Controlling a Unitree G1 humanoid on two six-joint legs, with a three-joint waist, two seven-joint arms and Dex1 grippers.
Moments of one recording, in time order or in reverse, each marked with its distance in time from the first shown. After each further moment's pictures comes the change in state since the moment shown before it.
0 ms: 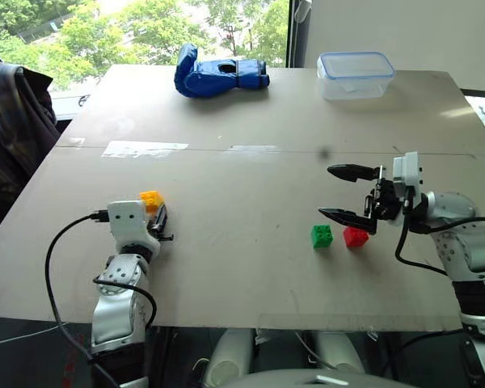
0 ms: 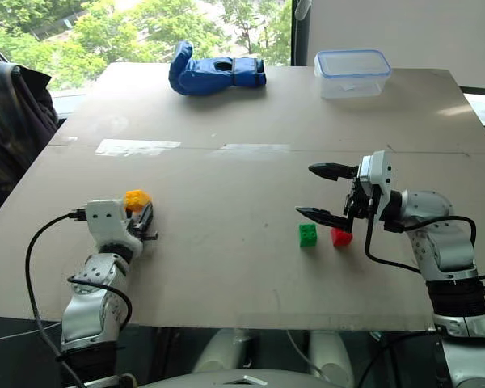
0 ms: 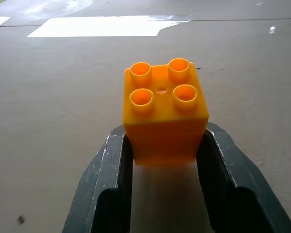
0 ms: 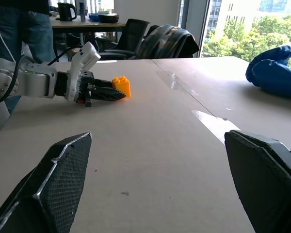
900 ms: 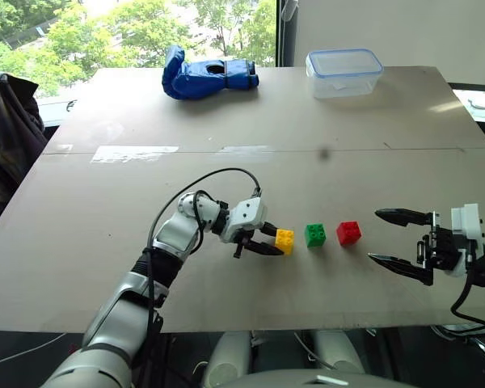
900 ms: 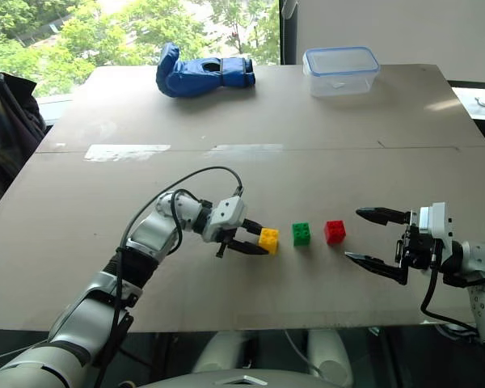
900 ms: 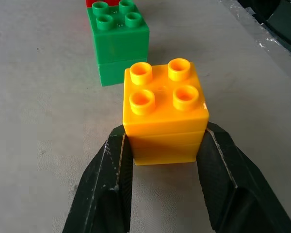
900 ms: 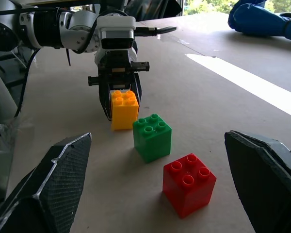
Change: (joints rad) left arm -0.569 0.147 -0.629 0.532 0.034 -0.290 -1.128; right arm 0.406 -0.135 -0.224 -0.083 0.075 -0.098 0.149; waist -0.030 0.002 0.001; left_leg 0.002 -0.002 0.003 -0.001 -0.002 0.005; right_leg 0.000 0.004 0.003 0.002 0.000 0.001
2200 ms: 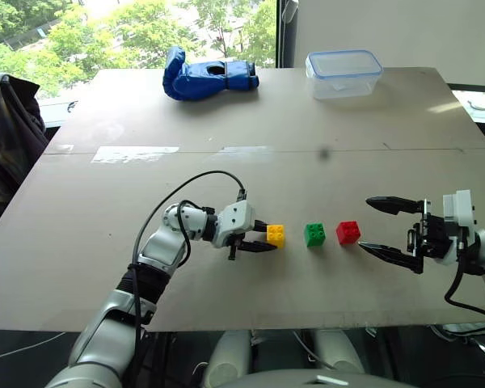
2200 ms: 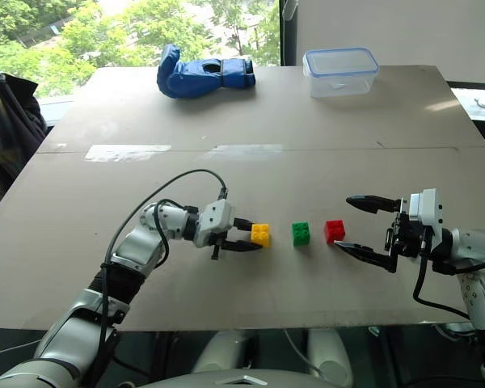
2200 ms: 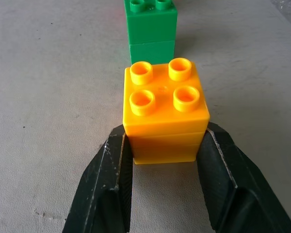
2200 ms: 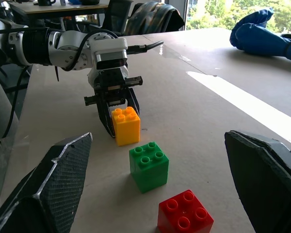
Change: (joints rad) left arm 0.123 0.059 0.060 -0.094 -0.010 -0.028 0.123; right arm -0.082 0.003 0.045 -0.037 0.018 0.055 -0.062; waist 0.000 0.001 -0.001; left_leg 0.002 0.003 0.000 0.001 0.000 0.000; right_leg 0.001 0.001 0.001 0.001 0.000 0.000
